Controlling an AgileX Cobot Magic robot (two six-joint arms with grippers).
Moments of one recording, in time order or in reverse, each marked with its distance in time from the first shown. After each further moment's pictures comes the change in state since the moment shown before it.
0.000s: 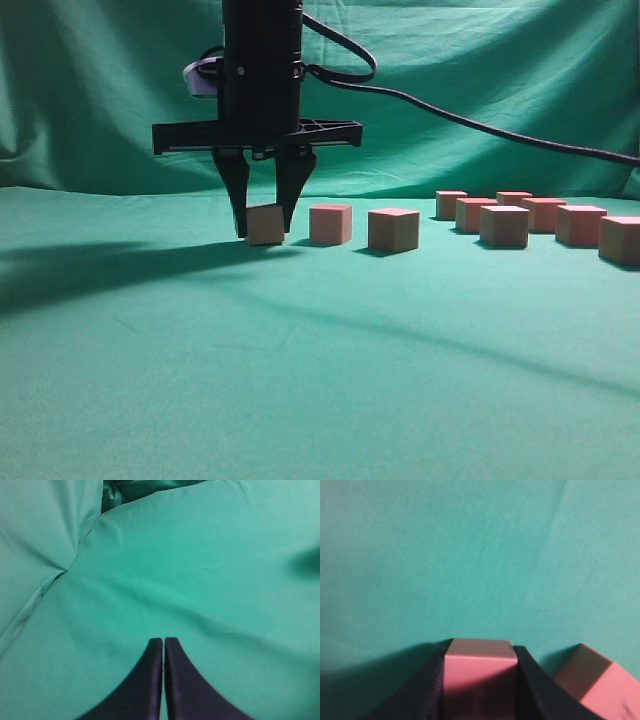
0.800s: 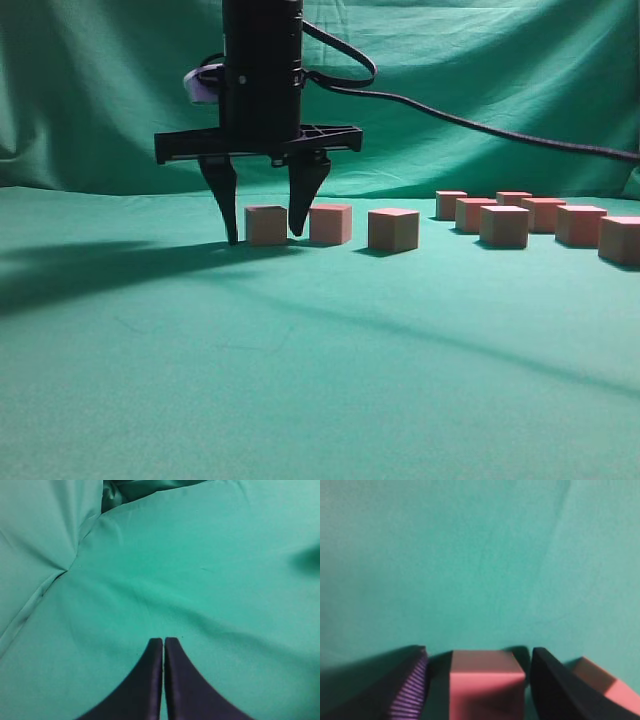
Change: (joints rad) left arm 0.000 0.000 0.000 0.000 0.000 0.000; right arm 0.000 0.017 -0.008 -0.013 -0.009 -0.012
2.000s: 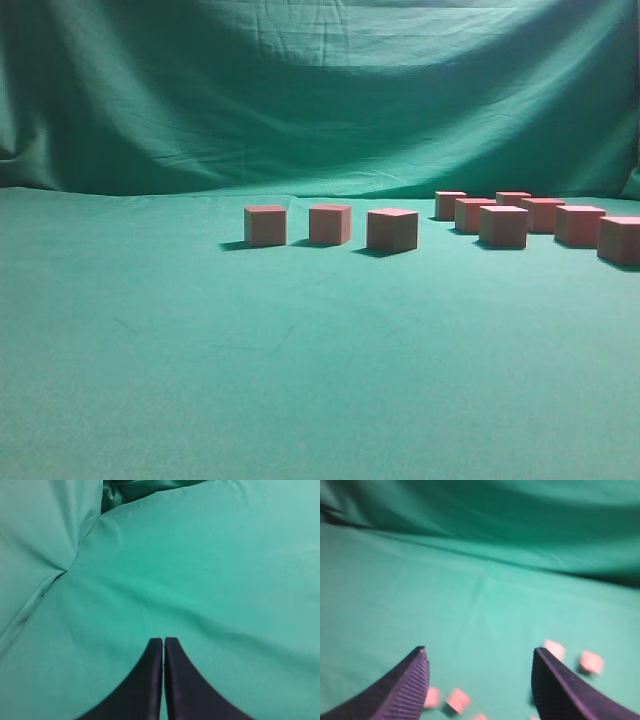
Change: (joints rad) left arm 0.000 0.000 0.000 0.000 0.000 0.000; right arm -0.209 -0.606 -0.151 0.092 0.100 -0.204
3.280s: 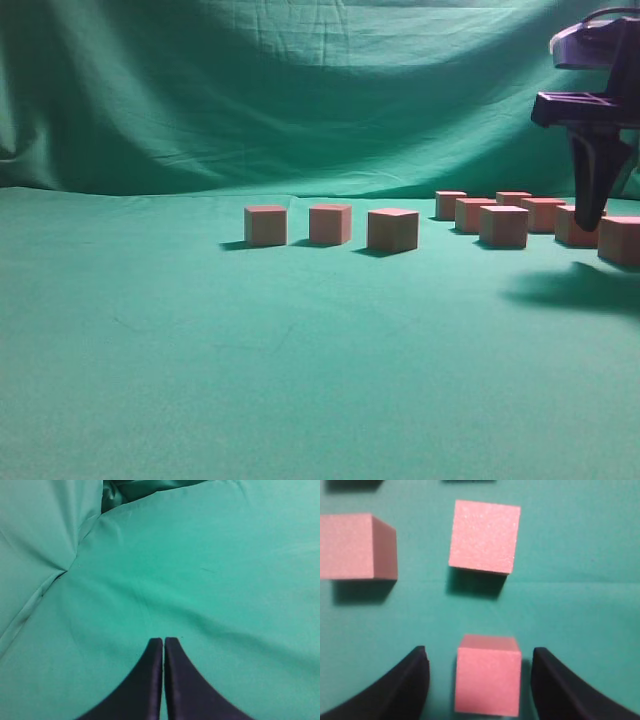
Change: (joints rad) left arm 0.000 0.000 0.000 0.000 0.000 0.000; right arm -0.328 -0.080 1.324 0.084 -0.674 -0.027
